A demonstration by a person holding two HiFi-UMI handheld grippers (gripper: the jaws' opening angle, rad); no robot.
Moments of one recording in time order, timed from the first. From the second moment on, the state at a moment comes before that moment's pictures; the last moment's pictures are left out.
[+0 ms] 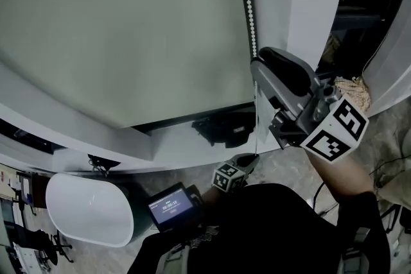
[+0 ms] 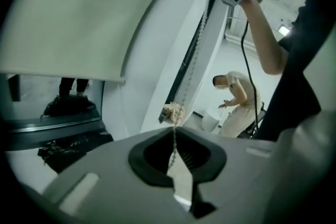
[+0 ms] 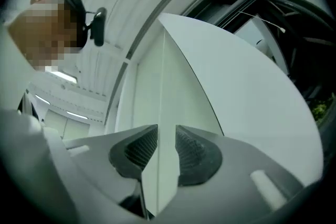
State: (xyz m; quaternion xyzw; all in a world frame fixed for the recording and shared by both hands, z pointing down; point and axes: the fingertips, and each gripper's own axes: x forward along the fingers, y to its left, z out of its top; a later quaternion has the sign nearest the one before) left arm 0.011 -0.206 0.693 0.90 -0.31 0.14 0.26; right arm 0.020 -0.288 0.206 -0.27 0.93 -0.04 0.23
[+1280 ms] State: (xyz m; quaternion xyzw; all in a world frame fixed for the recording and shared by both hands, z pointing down) left arm -0.157 -0.246 0.559 0.90 -0.39 0.10 0.18; right arm 0.006 -0.290 0.364 -0.26 0.96 -0.05 0.05
